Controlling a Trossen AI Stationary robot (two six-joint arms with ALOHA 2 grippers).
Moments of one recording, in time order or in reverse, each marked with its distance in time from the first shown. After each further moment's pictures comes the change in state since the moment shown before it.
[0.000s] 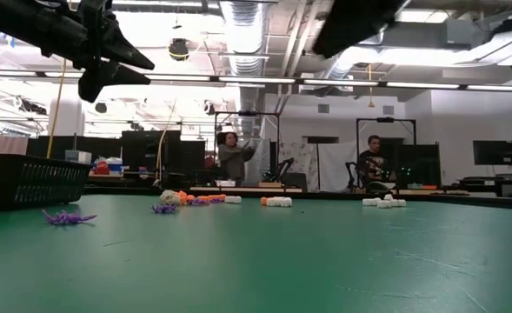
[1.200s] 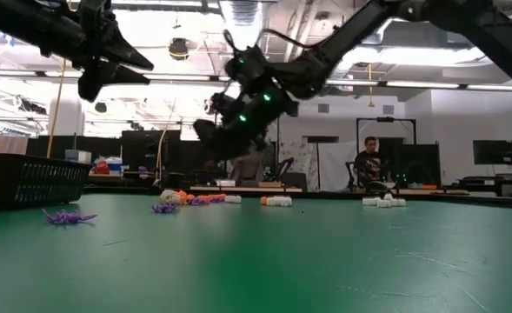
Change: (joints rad) left arm -0.001 0.000 0.000 -0.010 0.005 0.020; right arm -0.715 0.639 0.253 0.874 -0.576 -0.496
